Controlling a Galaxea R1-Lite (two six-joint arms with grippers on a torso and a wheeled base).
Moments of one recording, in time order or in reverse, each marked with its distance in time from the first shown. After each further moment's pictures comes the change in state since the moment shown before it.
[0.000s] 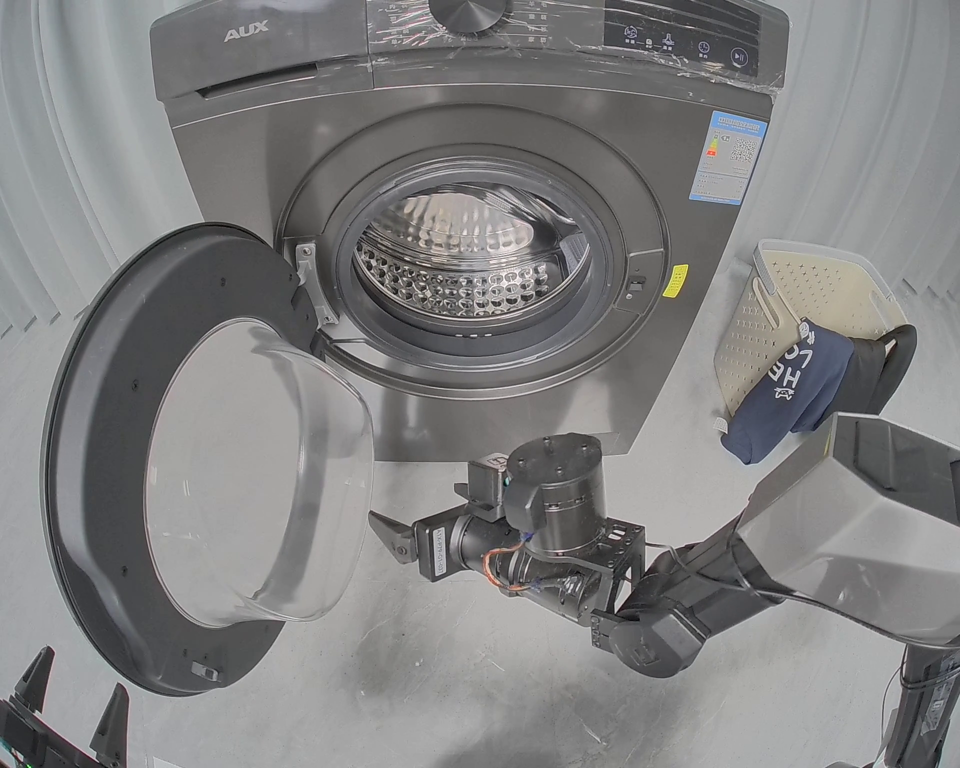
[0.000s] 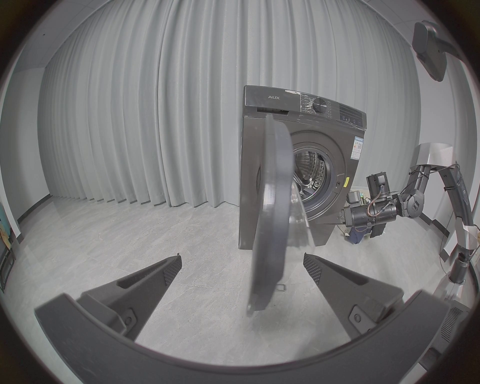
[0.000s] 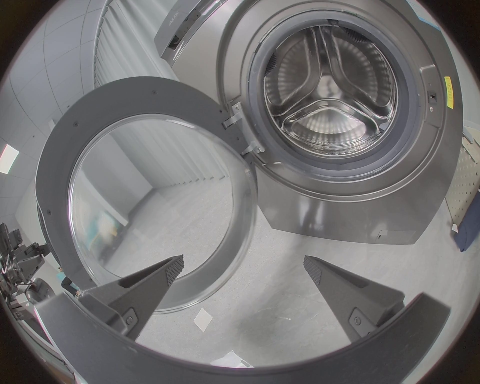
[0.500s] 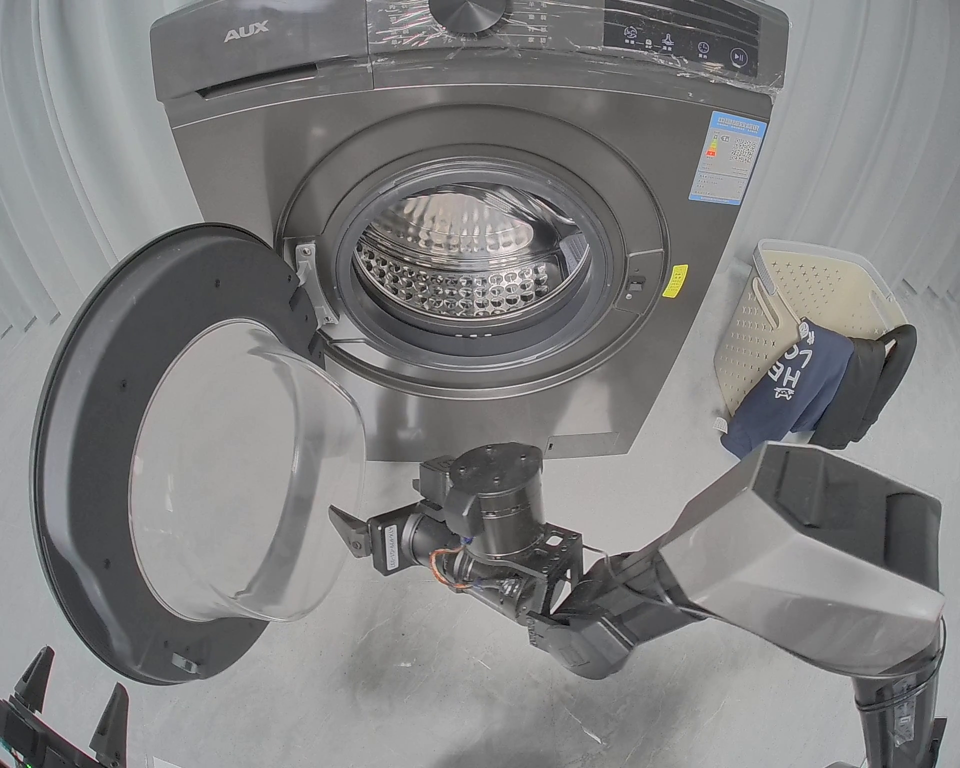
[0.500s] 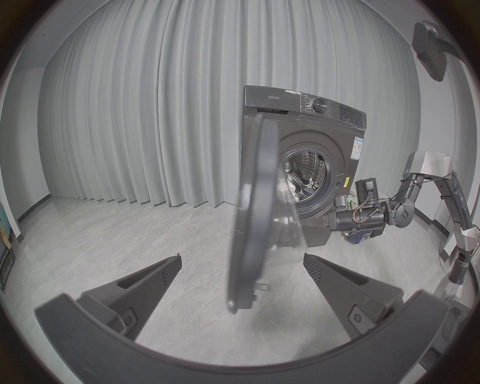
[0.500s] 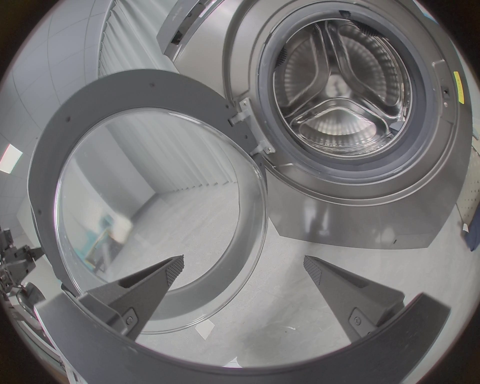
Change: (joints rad) left arm 0.000 0.000 0.000 0.000 0.000 0.000; right arm 0.030 0.139 -0.194 0.001 -0.008 0.004
